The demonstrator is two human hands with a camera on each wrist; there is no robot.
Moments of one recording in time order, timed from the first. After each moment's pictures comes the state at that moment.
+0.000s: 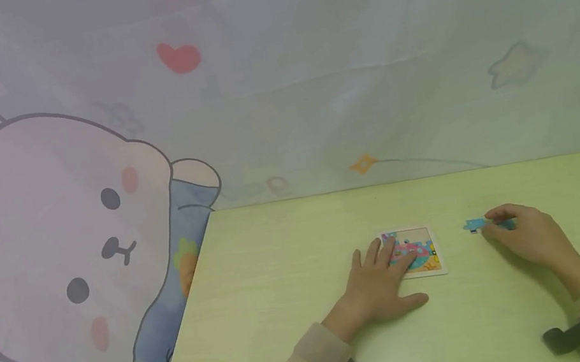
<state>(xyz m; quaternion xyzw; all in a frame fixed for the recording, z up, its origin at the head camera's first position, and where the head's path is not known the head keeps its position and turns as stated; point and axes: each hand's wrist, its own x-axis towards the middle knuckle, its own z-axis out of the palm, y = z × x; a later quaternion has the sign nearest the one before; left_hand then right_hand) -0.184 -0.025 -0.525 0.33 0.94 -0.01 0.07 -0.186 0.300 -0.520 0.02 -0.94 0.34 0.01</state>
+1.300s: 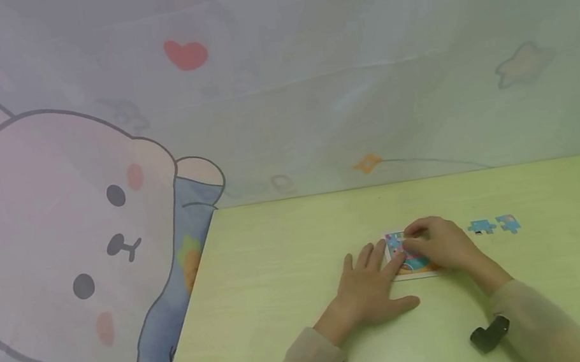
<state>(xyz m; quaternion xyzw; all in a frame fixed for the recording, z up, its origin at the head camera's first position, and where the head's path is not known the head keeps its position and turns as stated) -0.180 -0.043 -0.522 0.32 0.94 -0.01 0.08 -0.218 0.179 -0.521 0.10 -0.92 0.39 -0.04</state>
